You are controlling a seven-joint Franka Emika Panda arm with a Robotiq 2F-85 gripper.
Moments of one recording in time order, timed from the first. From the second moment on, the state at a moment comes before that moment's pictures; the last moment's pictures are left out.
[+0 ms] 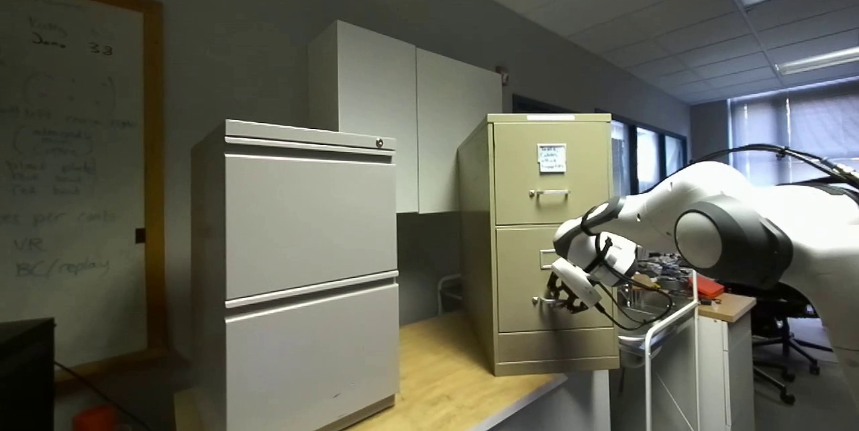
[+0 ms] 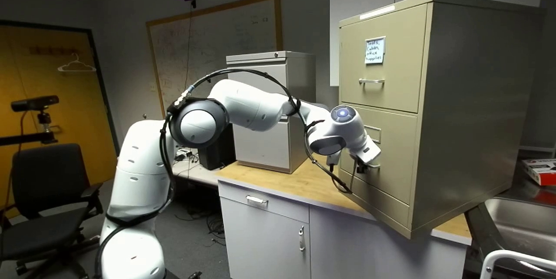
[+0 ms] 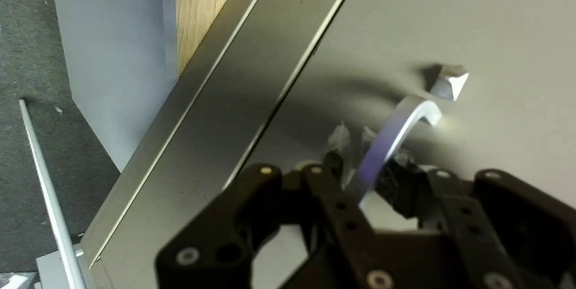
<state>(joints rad) -0.29 0.32 -0.26 -1.74 0.76 2.63 0.37</state>
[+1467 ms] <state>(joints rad) -0.31 -0.19 -0.23 -2.34 1.03 2.63 0.09</state>
